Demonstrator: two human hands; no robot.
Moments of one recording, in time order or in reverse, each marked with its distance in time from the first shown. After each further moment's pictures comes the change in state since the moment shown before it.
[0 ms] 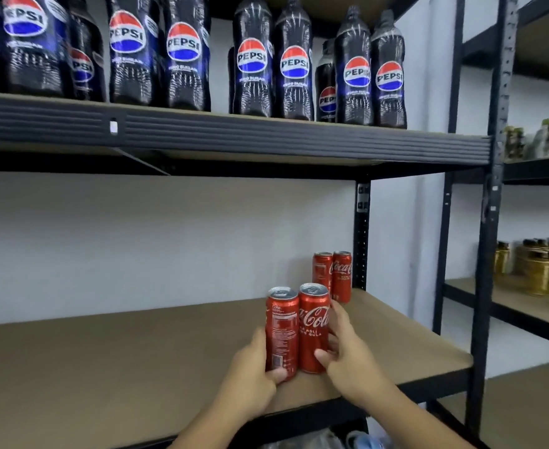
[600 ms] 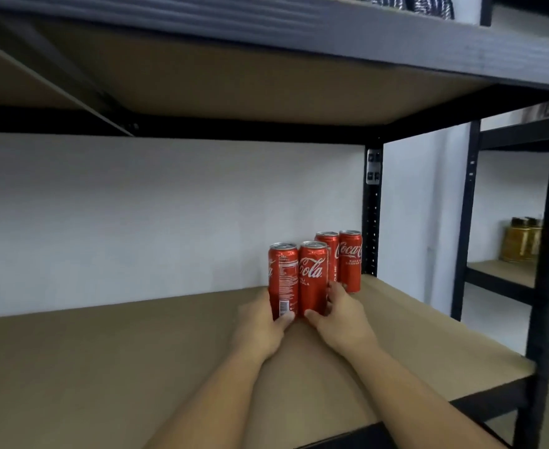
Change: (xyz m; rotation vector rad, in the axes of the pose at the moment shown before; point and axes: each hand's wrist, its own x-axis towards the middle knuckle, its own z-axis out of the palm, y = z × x) left_hand 0.142 -0.030 0.043 0.103 0.164 -0.007; right_hand 0.122 0.054 0.016 -0.141 0.204 0.056
